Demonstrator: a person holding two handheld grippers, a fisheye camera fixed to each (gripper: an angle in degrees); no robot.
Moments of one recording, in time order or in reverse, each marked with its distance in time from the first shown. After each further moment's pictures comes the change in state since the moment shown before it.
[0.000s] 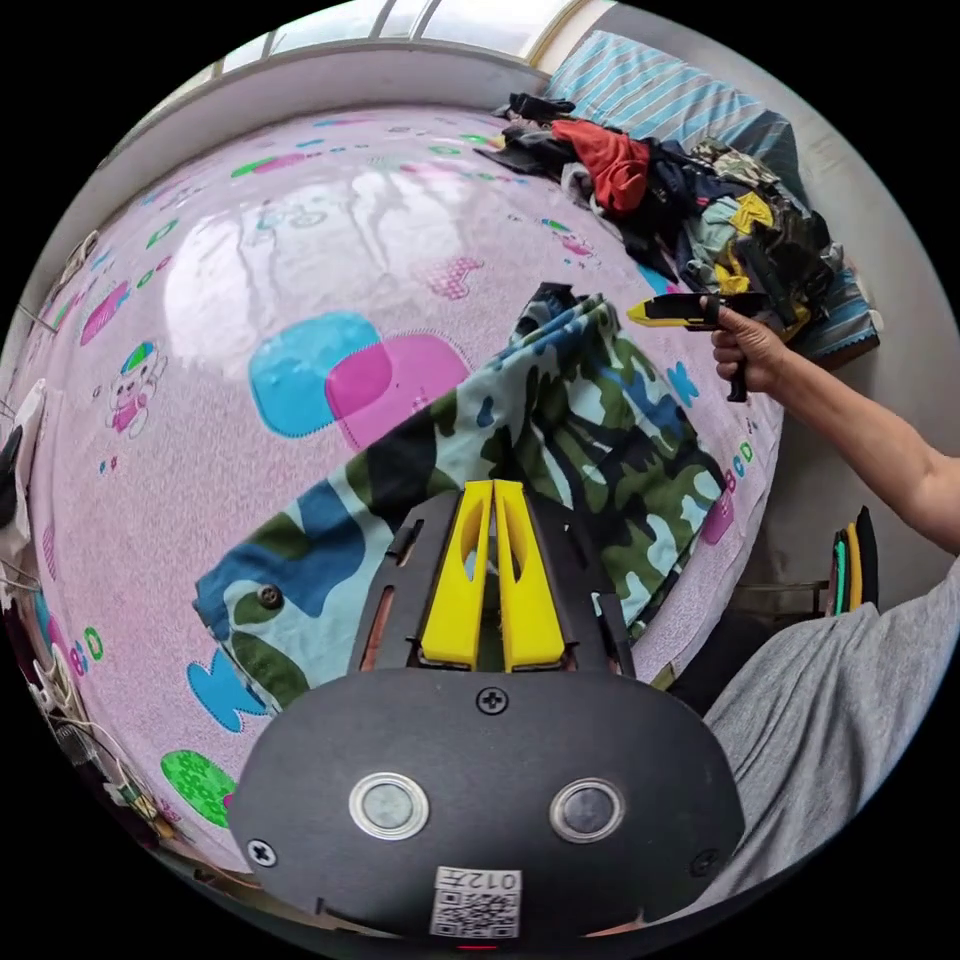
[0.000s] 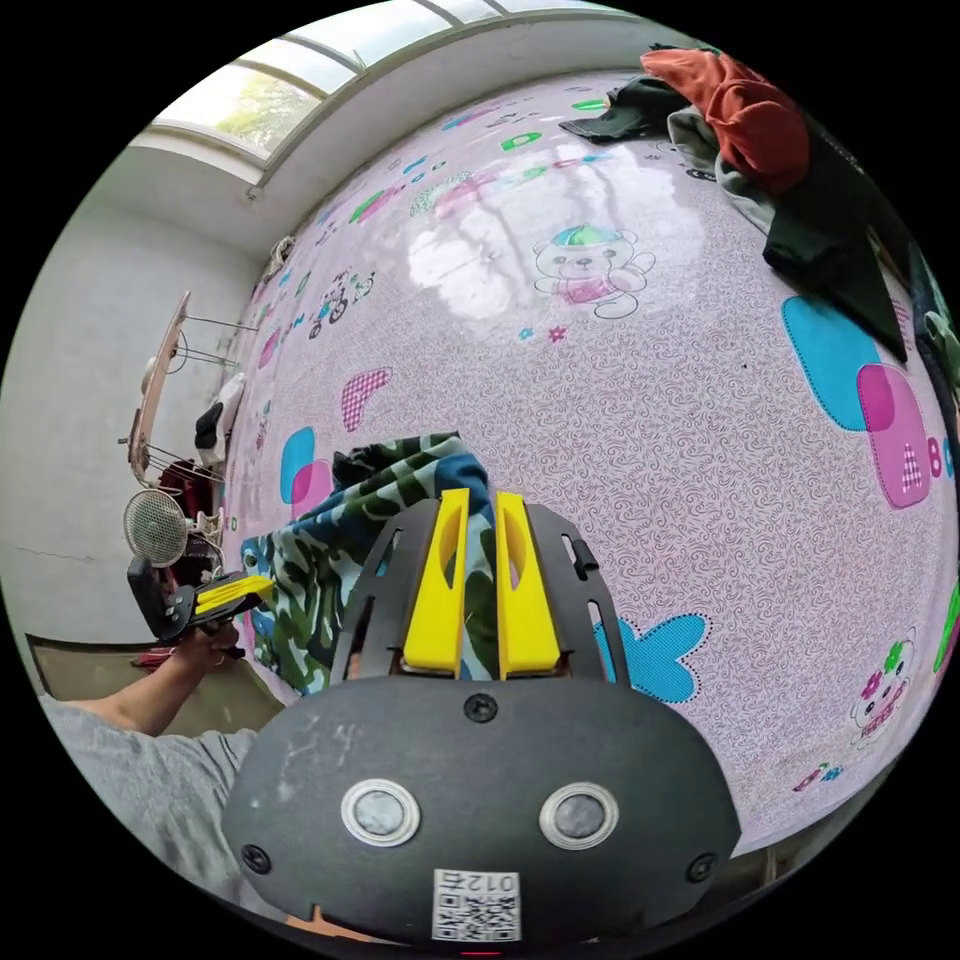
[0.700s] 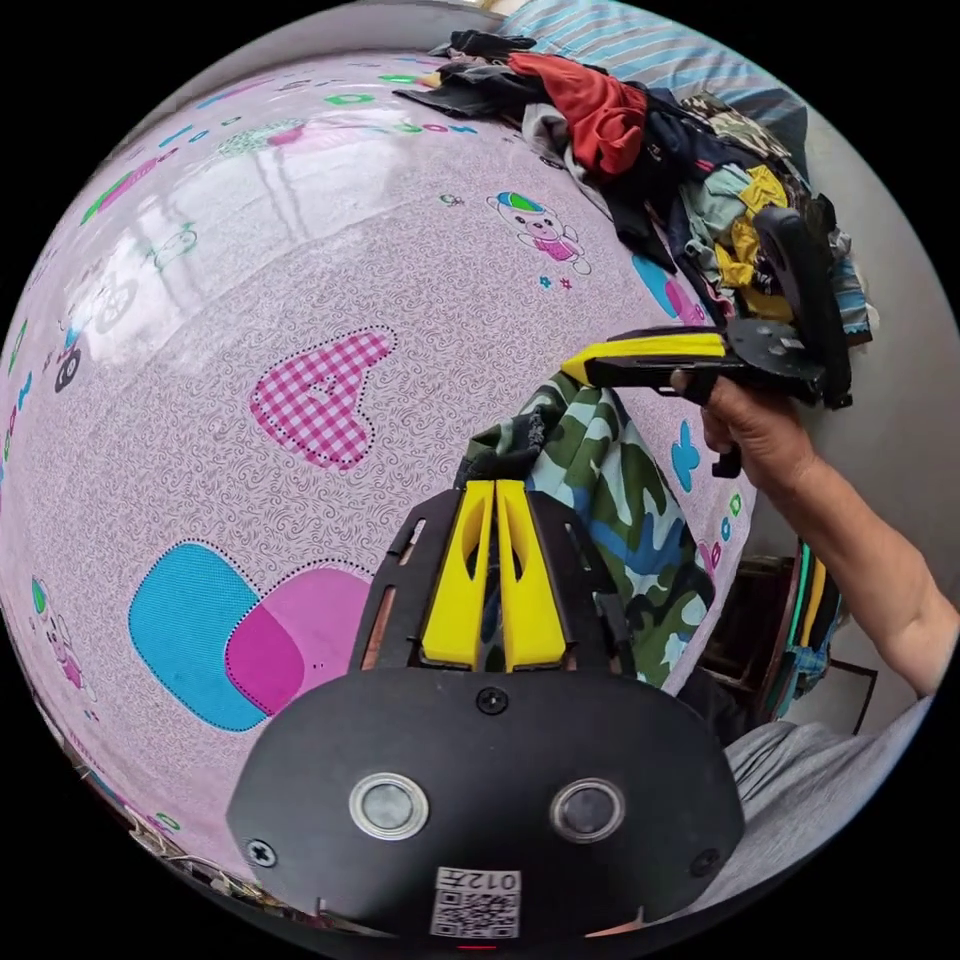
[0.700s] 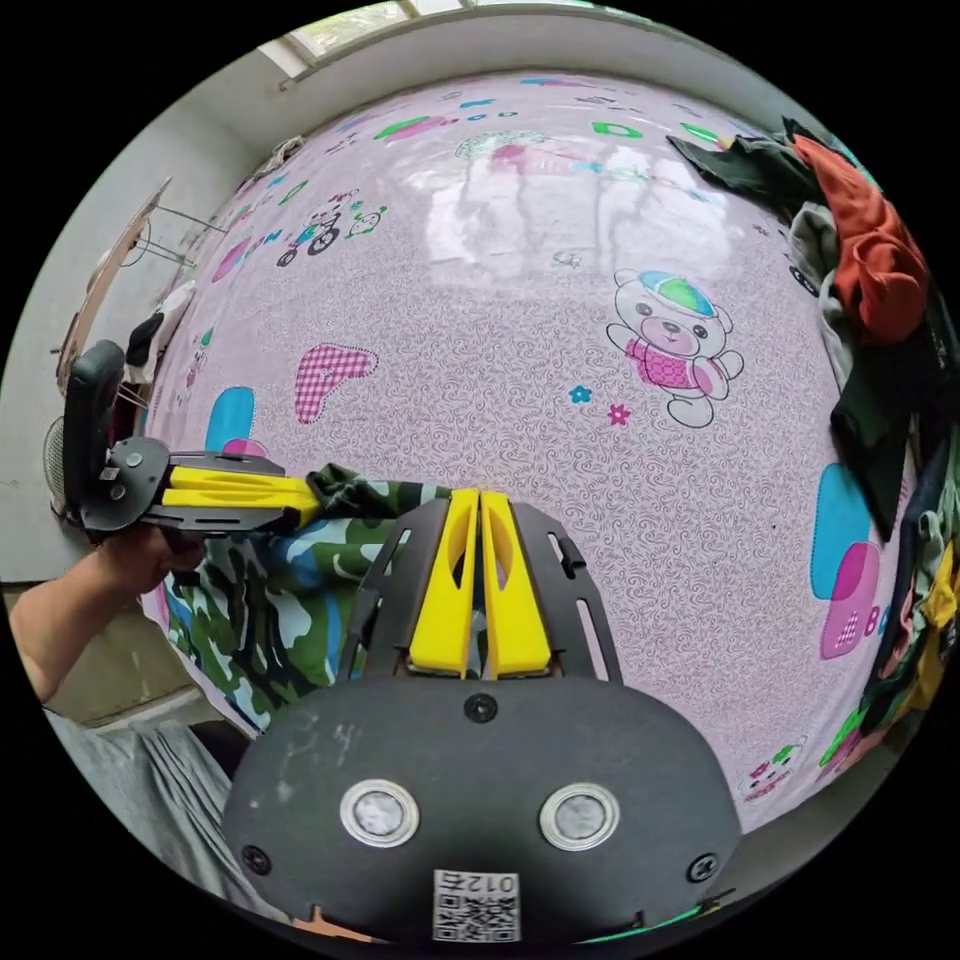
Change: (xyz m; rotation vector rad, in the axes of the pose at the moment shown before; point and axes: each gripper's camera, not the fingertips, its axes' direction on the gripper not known) left arm -0.037 -0.176 0.107 -0.223 0.163 0.010; right arm -0.041 -0.023 0.137 -0.116 0.272 -0.204
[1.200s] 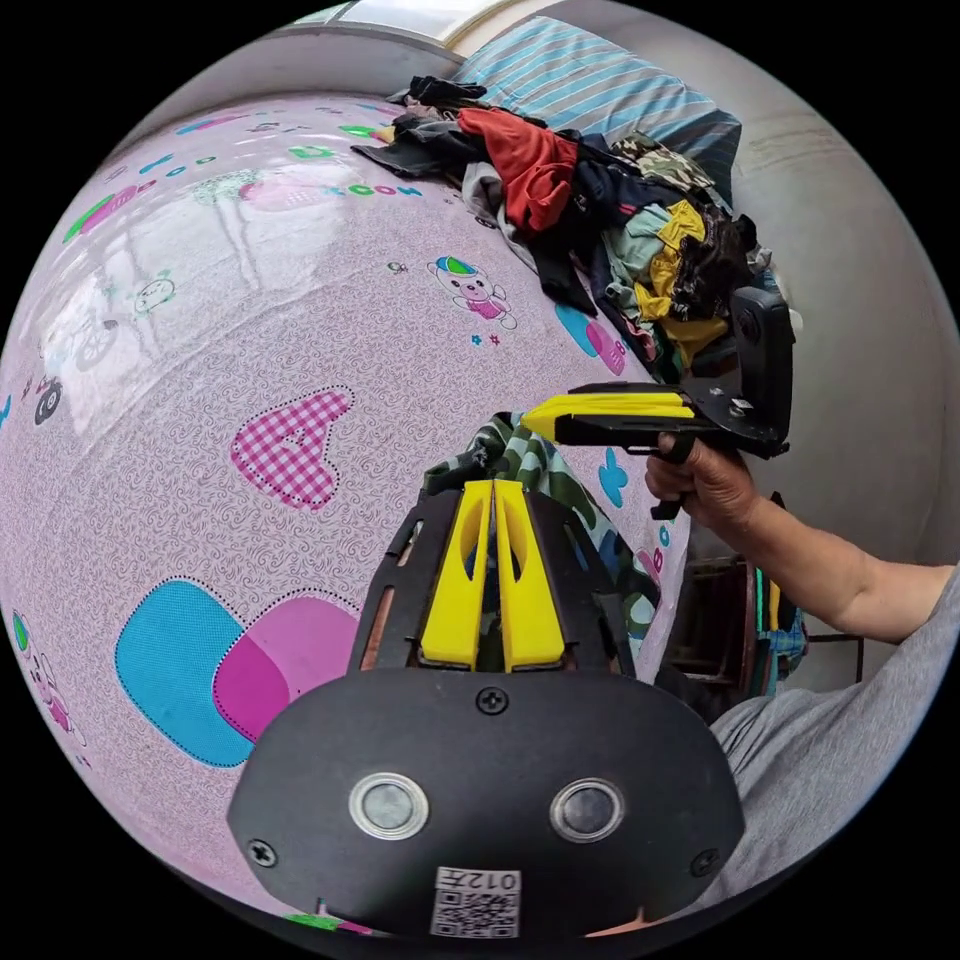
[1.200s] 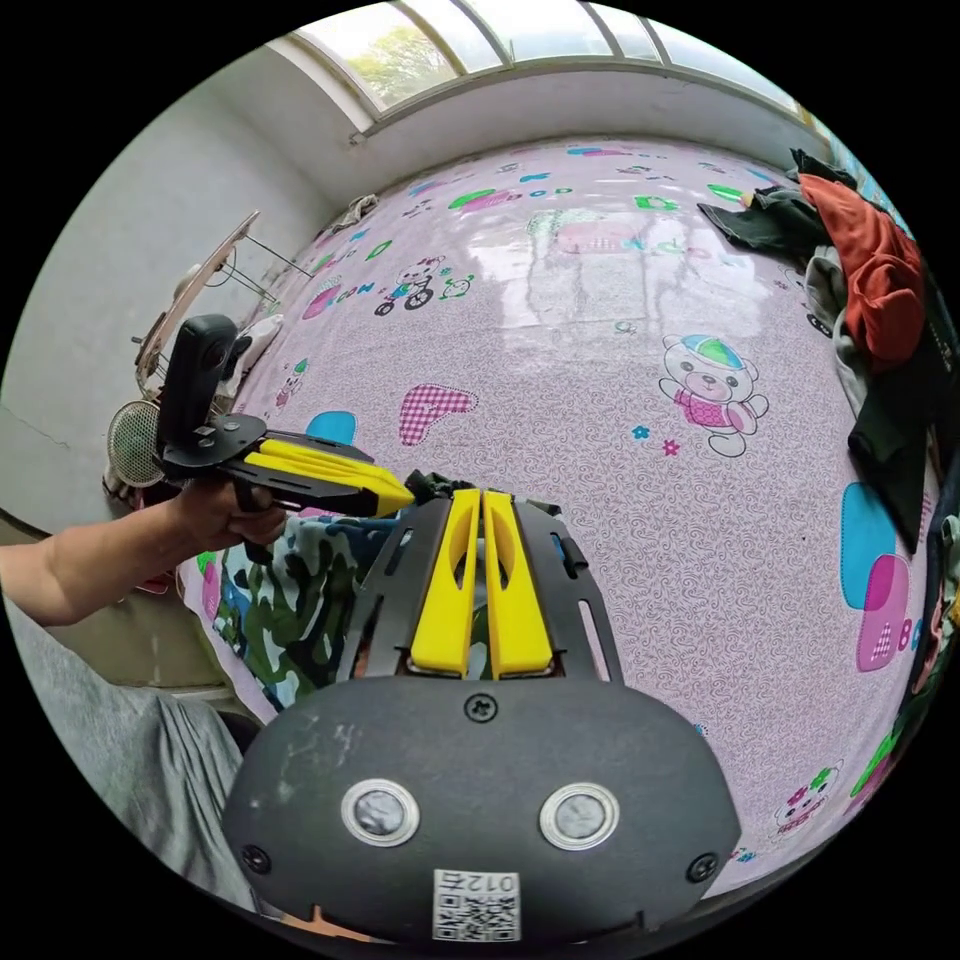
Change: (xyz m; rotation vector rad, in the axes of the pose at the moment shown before) left arm 0.000 0.008 -0.043 0.118 0.130 0.118; right arm -0.041 0.041 -0.049 0.146 -0.164 -0.087
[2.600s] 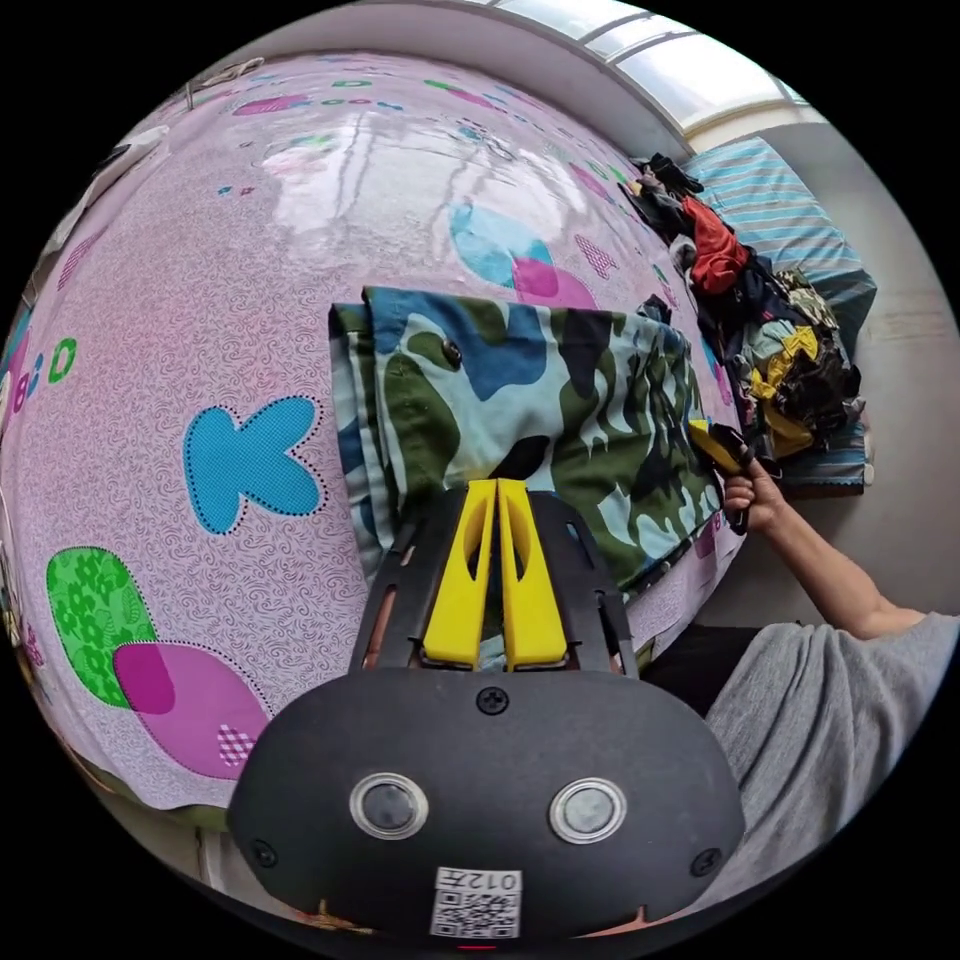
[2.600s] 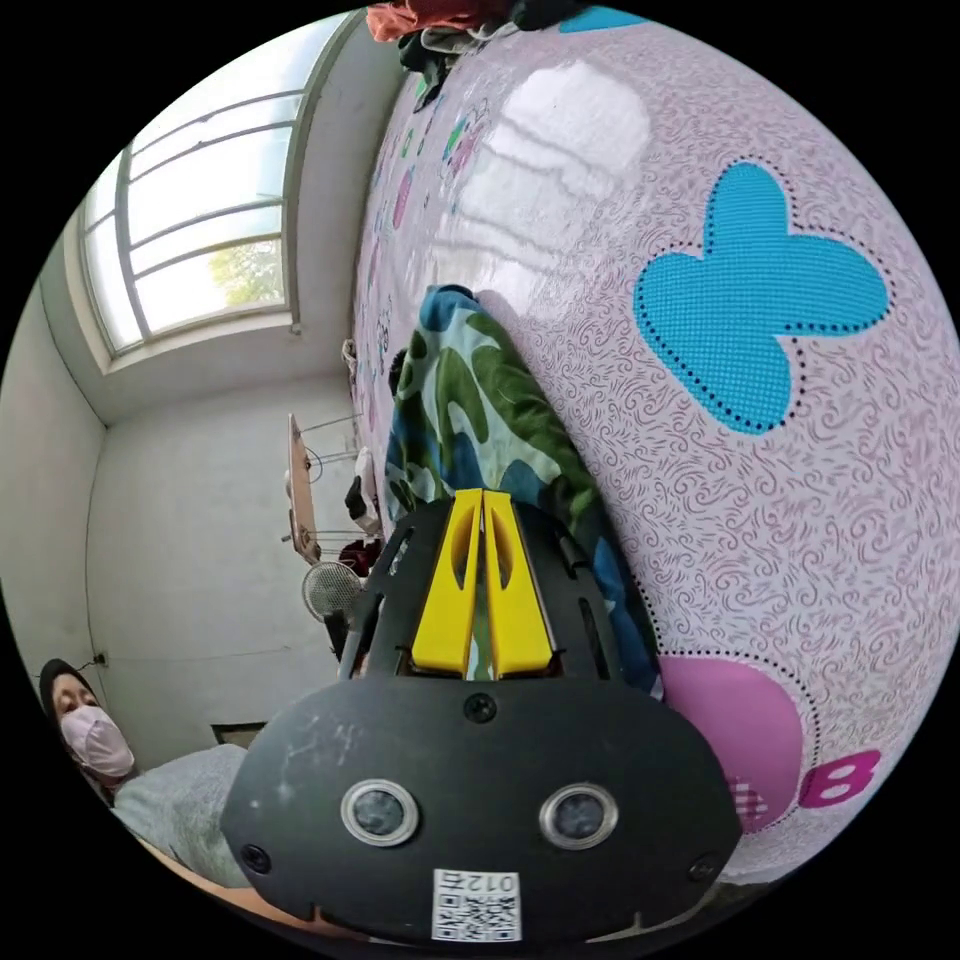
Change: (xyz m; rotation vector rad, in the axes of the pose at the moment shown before) left arm -0.037 0.376 -0.167 0.201 -0.176 -0.538; right arm 0.039 0.046 -0.158 0.206 -0.665 0.714
